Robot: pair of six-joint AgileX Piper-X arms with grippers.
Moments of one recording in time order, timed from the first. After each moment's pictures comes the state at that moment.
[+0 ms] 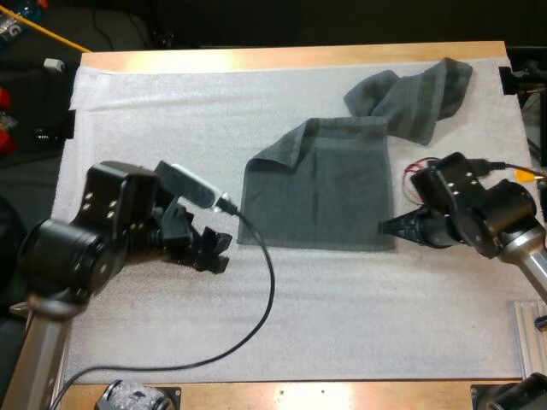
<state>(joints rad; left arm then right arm) -0.34 1.00 -1.31 1.39 0.27 -1.65 0.47 1.26 -1.09 1.16 0.06 -1.42</state>
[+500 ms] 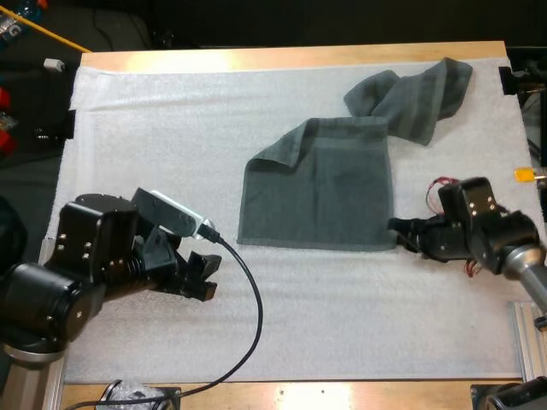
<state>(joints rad) -0.34 0.88 -1.24 1.44 0.27 -1.71 0.31 1.27 -0.73 0.70 -0.26 -1.22</state>
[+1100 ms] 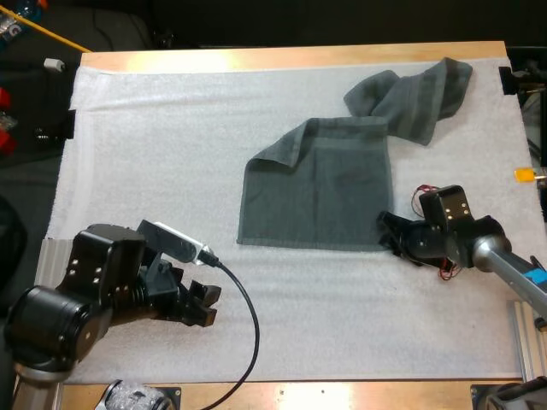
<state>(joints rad) -0.34 0.78 -1.09 1.44 0.30 -1.76 0.31 1.53 -0.67 0.38 -0.30 -0.96</state>
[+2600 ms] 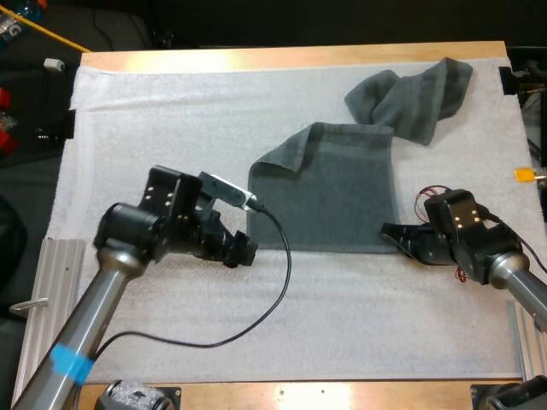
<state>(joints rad) -0.34 1.21 -0.99 1.05 0.35 -1.66 0.36 1.31 -0.67 0.56 -0.14 -1.16</state>
